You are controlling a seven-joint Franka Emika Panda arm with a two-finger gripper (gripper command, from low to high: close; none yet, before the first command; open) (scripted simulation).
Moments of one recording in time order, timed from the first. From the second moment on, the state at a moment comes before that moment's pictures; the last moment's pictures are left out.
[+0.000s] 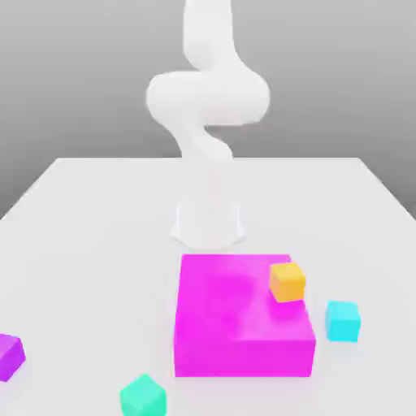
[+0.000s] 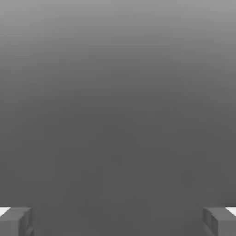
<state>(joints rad) -0.03 -0.71 0.02 -2.31 -0.01 2.33 0.86</state>
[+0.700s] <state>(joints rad) -0.21 0.06 0.05 -2.38 -0.10 2.61 1.32</state>
